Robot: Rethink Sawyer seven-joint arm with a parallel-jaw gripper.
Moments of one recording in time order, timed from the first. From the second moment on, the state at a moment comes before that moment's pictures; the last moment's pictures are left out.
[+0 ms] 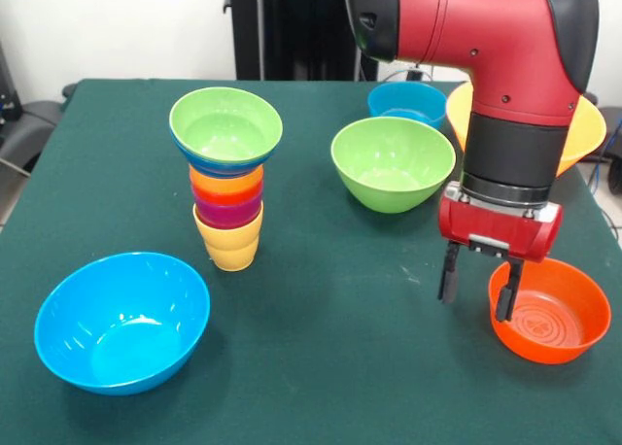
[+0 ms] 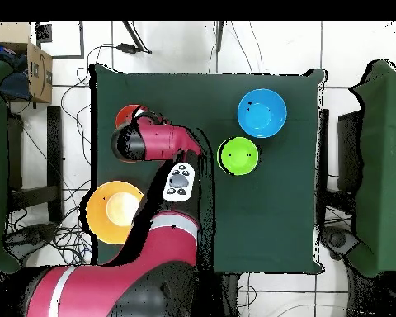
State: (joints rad) arm 0.10 -0.29 -0.16 1.26 0.12 0.20 2.28
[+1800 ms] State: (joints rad) arm 0.19 -0.27 -0.20 1.26 0.12 0.20 2.28
